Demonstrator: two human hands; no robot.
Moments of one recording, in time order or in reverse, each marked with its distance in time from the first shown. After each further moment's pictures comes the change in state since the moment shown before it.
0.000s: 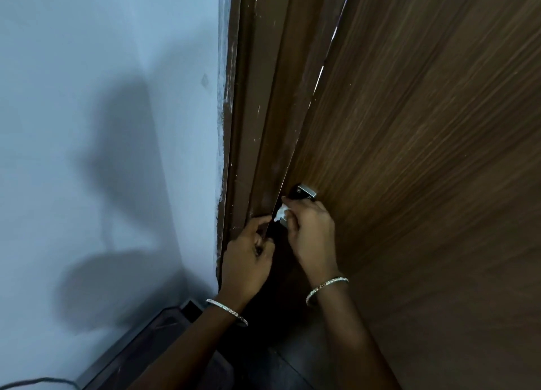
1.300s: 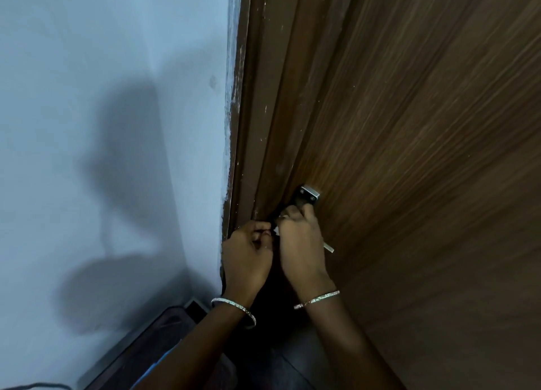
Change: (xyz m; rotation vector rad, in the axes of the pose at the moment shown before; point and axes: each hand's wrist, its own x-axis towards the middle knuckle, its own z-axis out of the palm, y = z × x) left_hand -0.002 0.009 -0.004 -0.256 0.104 -0.266; right_hand -0.015 -0.026 0.009 -0.269 -0.222 -0.022
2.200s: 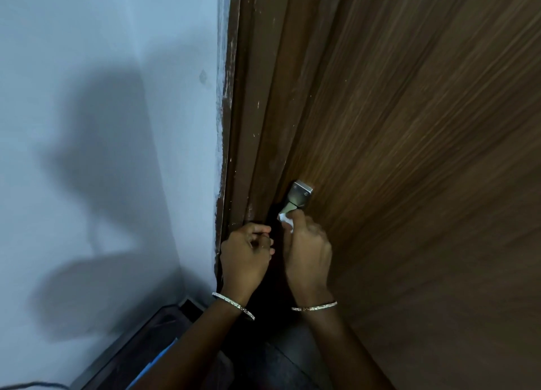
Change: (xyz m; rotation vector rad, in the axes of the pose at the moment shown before) left_hand -0.001 -0.009 0.004 -0.049 -0.096 -0.049; right_hand -0.025 0.008 0.013 0.087 0.254 0.201
